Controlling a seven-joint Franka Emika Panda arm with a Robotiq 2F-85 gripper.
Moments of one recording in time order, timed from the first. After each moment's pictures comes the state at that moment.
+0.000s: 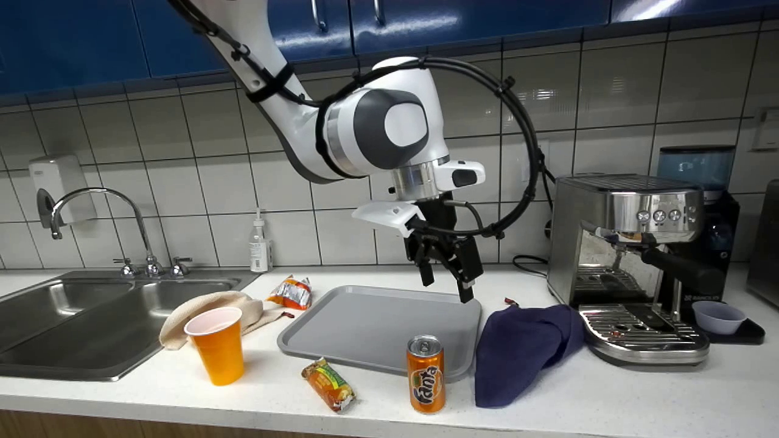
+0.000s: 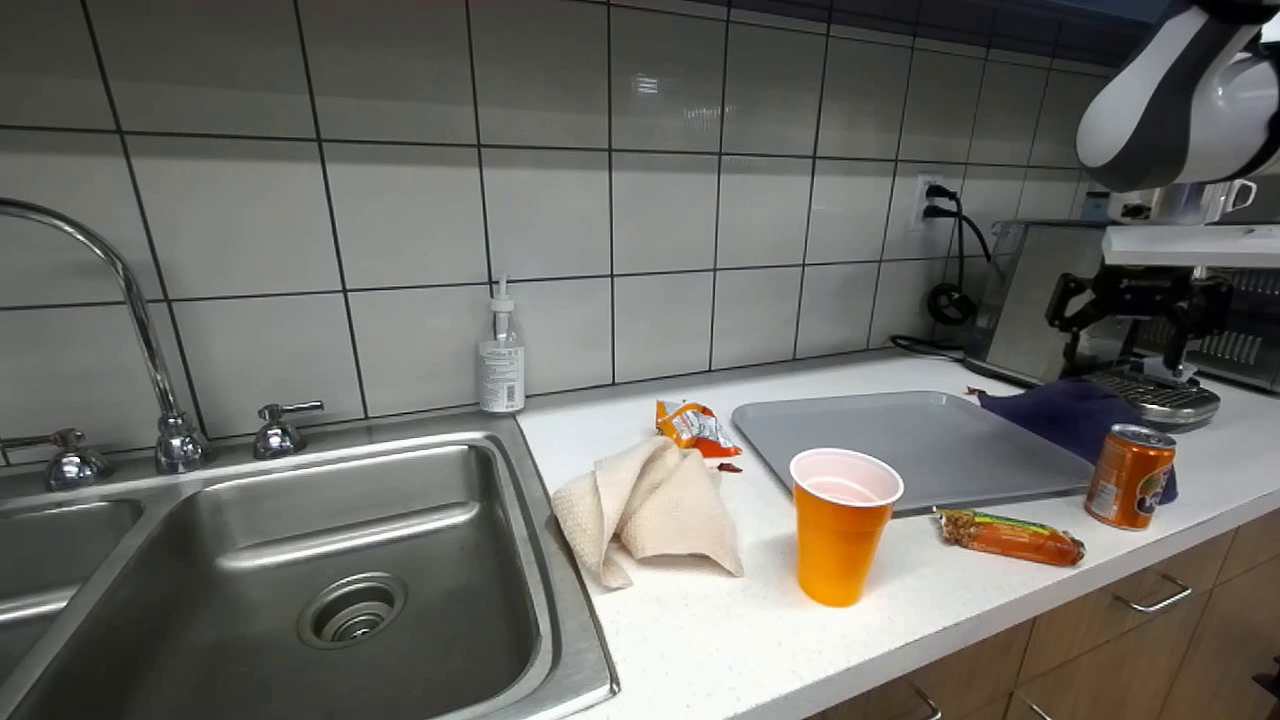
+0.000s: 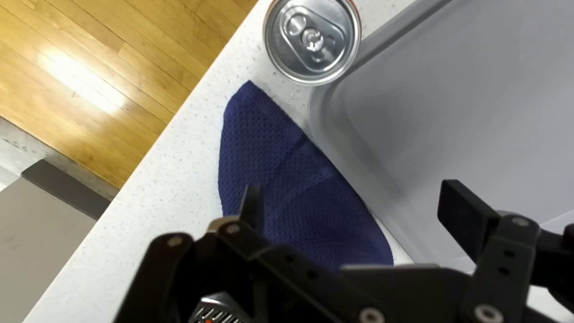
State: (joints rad) arm -0.18 0.19 -0.39 -2.31 -0.07 2.63 0.22
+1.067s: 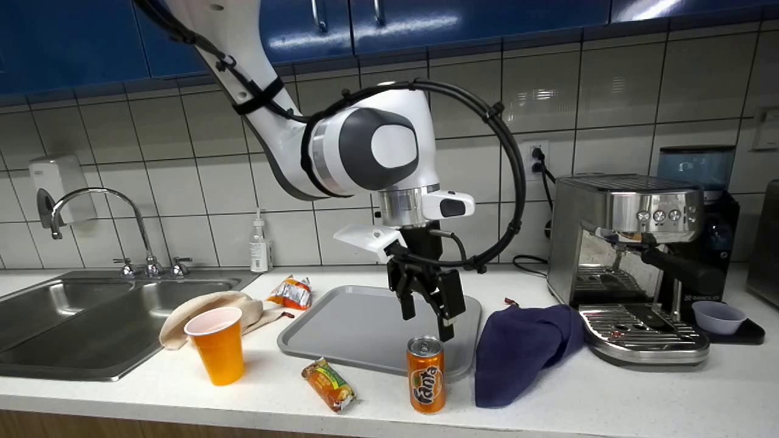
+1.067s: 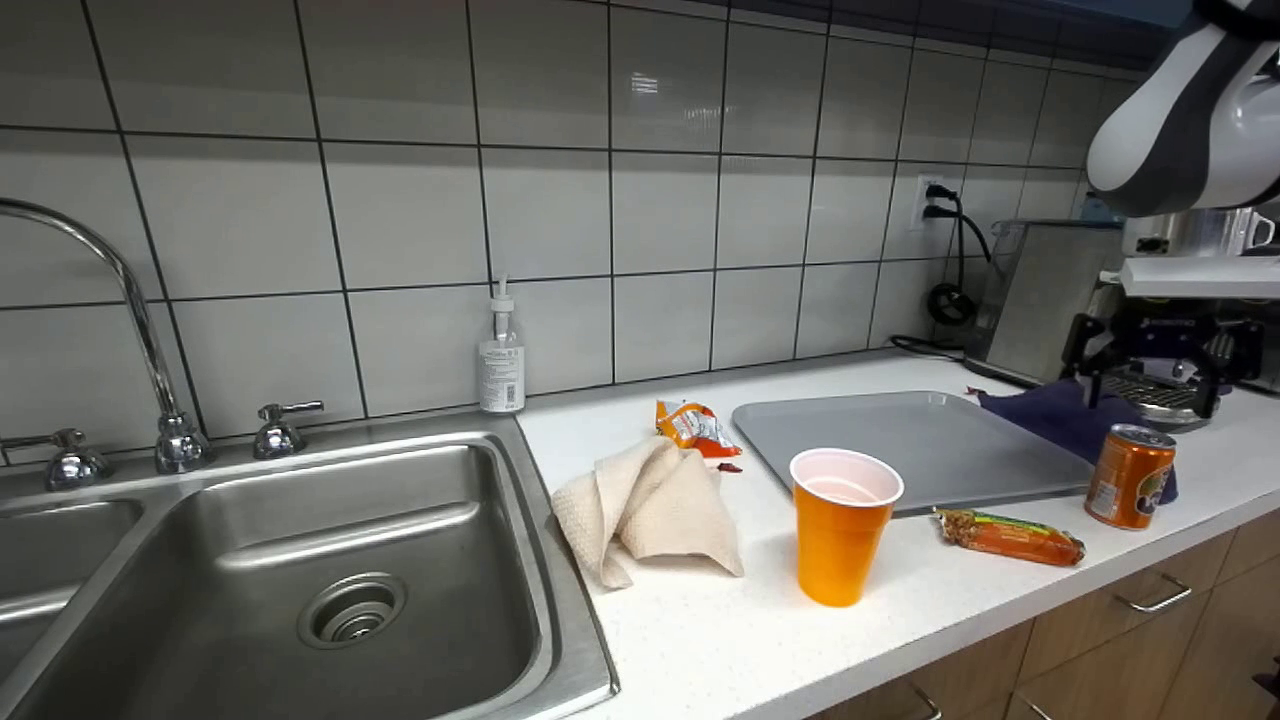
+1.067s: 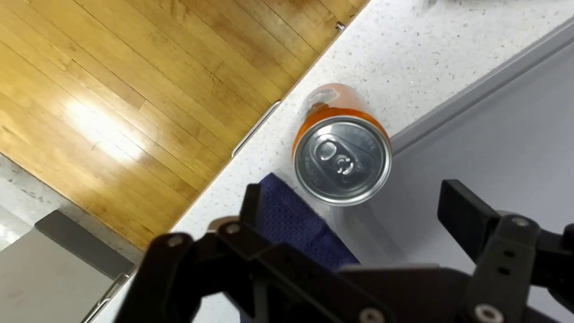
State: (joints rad) arm -0.18 0.18 -0.39 -2.39 -0.07 2.57 0.22
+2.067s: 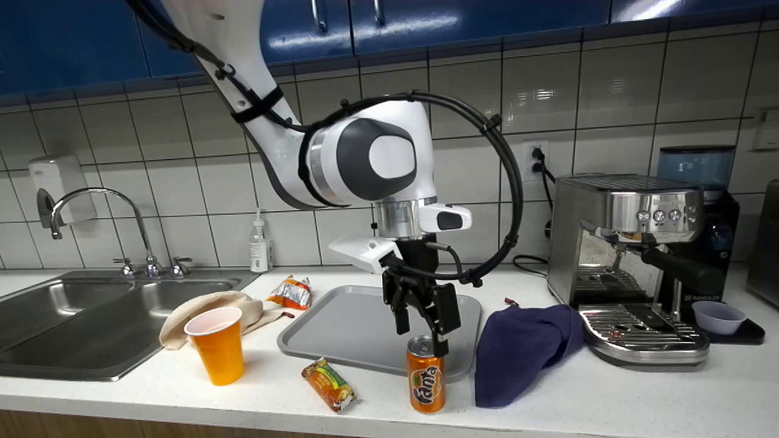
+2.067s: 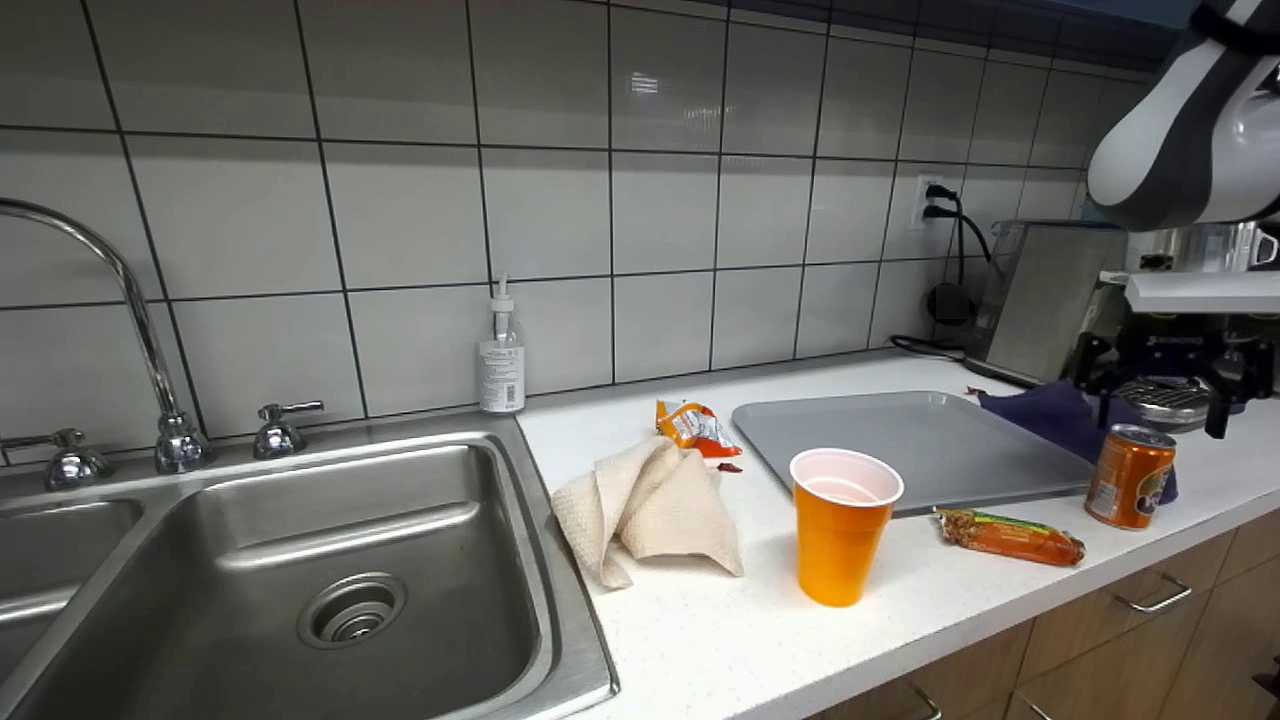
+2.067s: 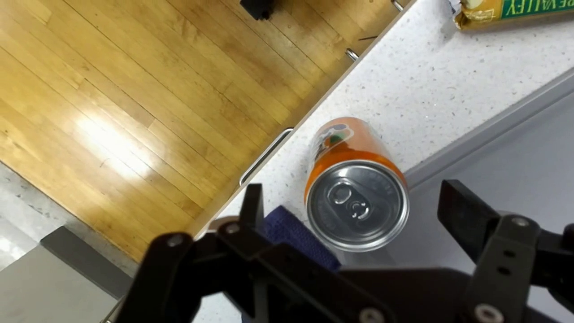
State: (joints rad) arm -0.18 0.19 -0.39 -2.41 -0.08 2.55 0.22
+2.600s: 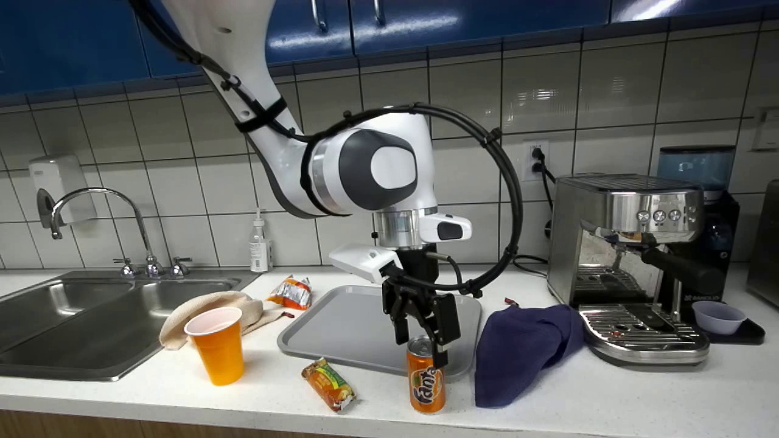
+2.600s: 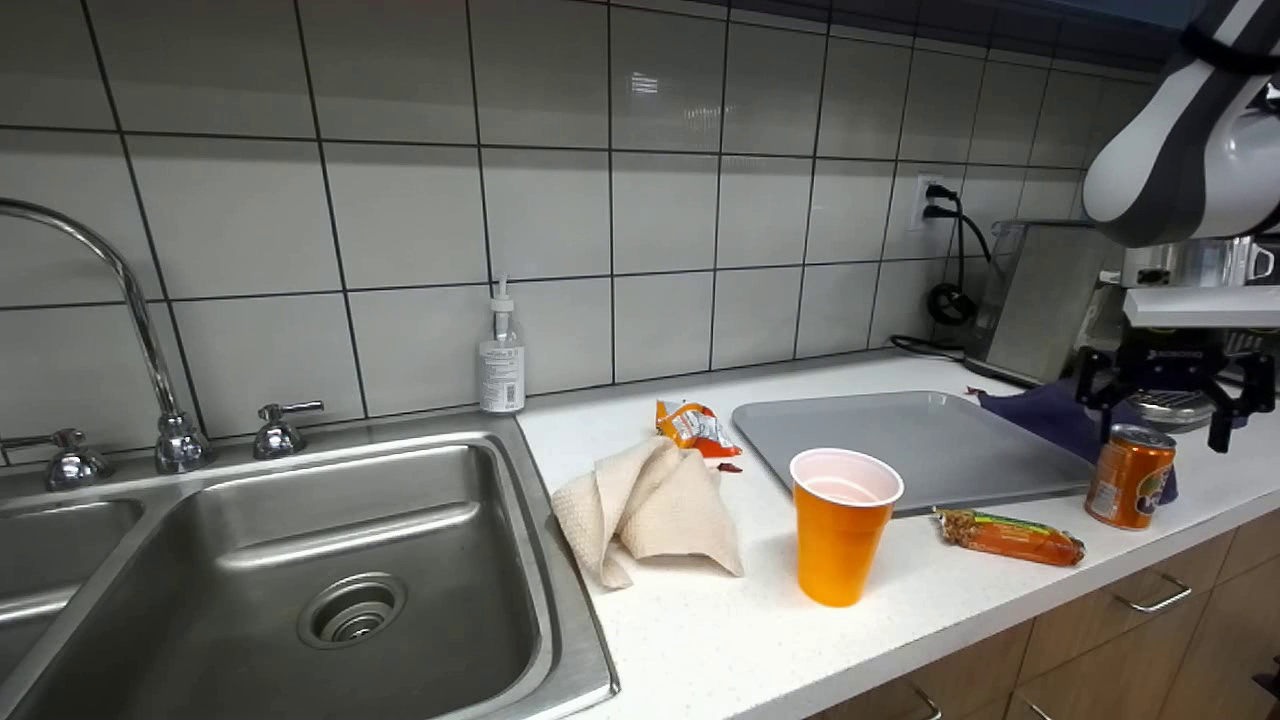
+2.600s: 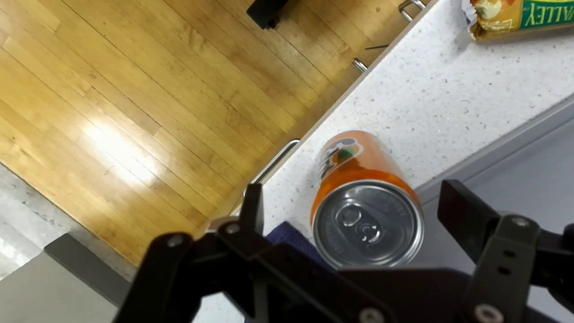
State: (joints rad) arm -0.18 0.23 -0.38 -2.41 -0.08 2.55 0.22
